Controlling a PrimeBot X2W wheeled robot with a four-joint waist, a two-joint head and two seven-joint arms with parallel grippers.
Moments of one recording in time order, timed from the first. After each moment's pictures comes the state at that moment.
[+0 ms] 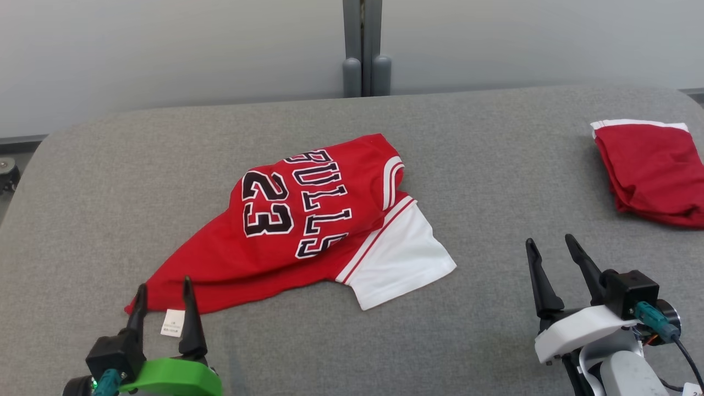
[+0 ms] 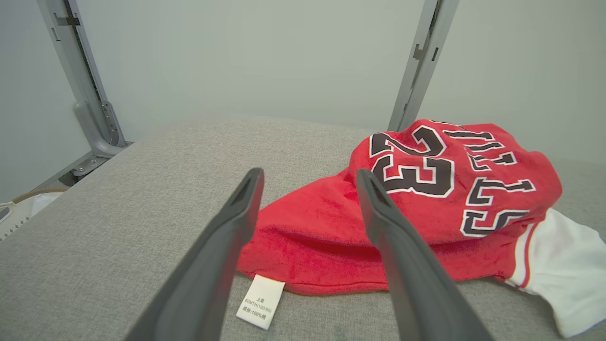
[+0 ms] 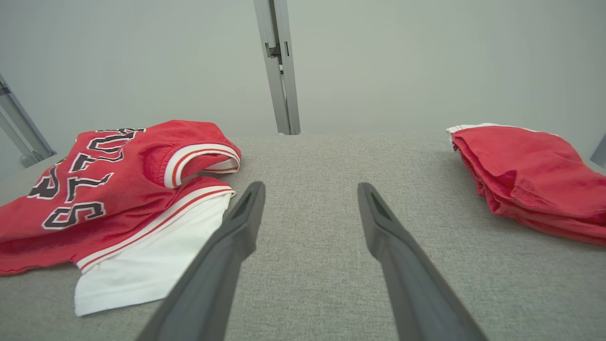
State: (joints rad) left arm 0.01 0.09 -0.05 0.22 -0.29 0.01 -0.26; right arm -0.13 -0.05 -0.02 0.30 0.16 0.13 -0.26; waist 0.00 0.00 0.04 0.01
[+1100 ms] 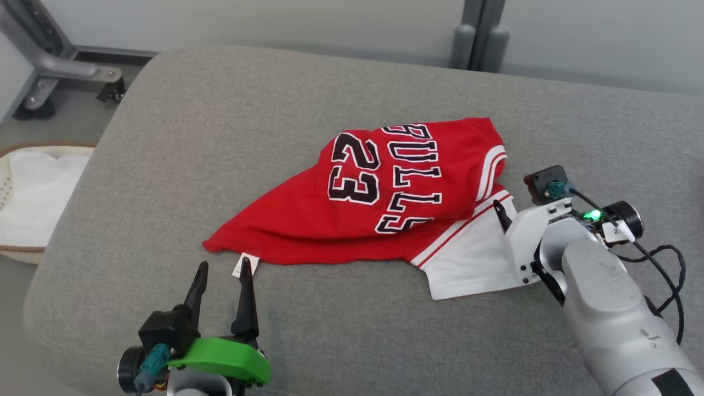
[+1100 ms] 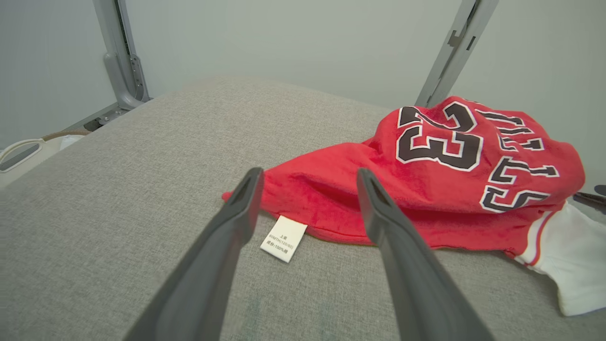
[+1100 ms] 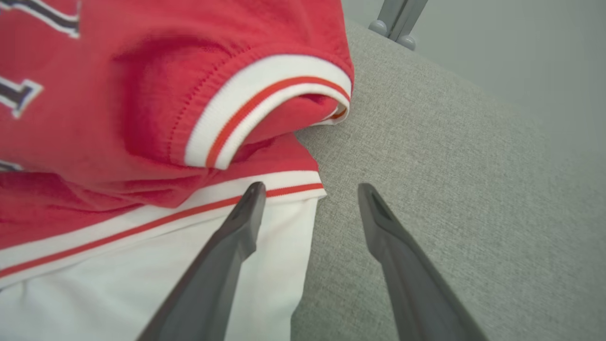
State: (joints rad) left arm -0.07 0.05 -0.21 0.27 -0.34 -0.01 -0.26; right arm -0.67 -0.06 0.04 0.93 -0.13 0.13 0.02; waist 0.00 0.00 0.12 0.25
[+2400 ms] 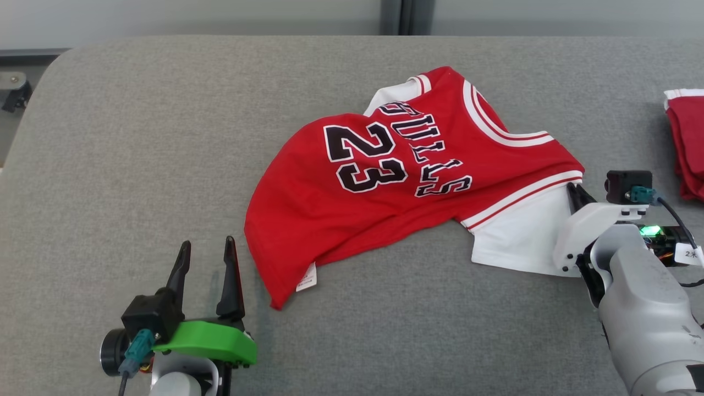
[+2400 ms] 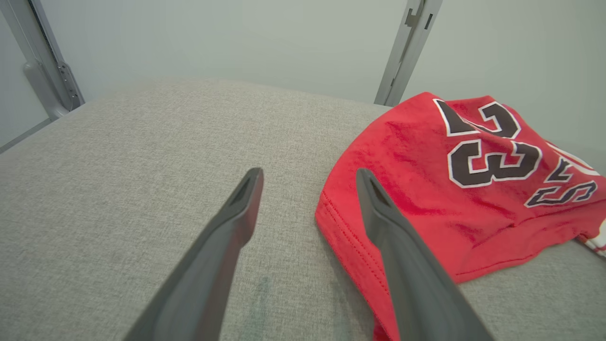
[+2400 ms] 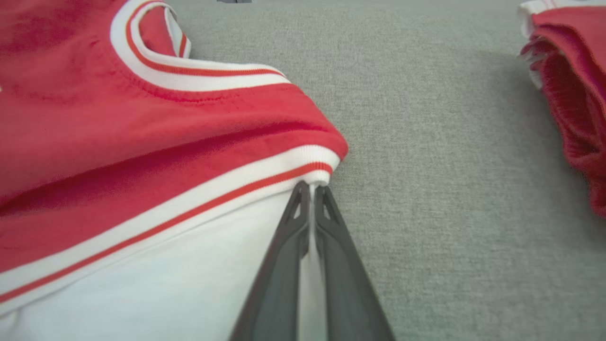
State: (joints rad) left arm -0.11 0.05 -0.16 0.25 -0.31 -0.02 -0.26; right arm -0.74 -0.10 -0.29 1.13 -0.12 0.13 -0.20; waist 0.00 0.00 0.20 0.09
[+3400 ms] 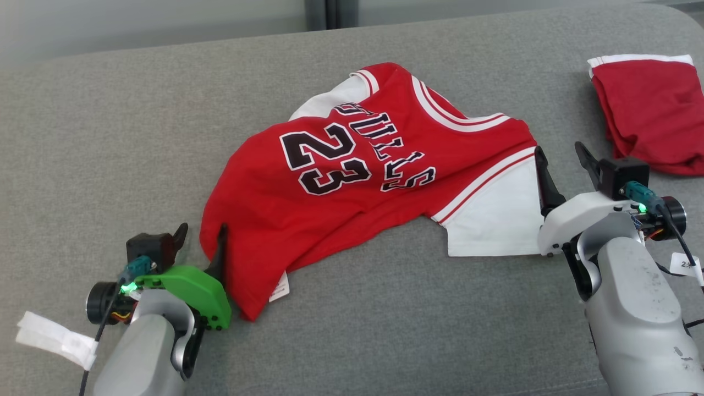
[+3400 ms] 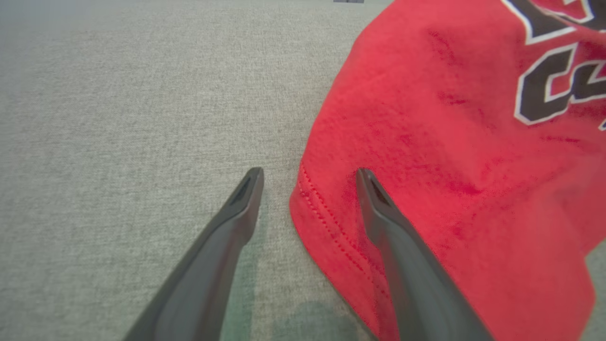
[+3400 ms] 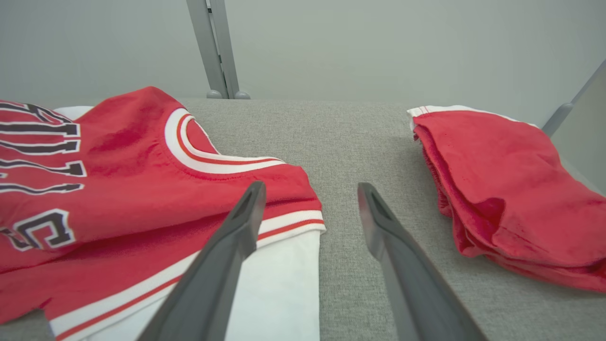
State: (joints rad) left arm -0.42 0.17 -0.28 0.70 -0.41 -0.11 -0.16; right arm -0.59 -0.06 -0.14 0.71 -0.02 0.13 -0.23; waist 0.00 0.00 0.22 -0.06
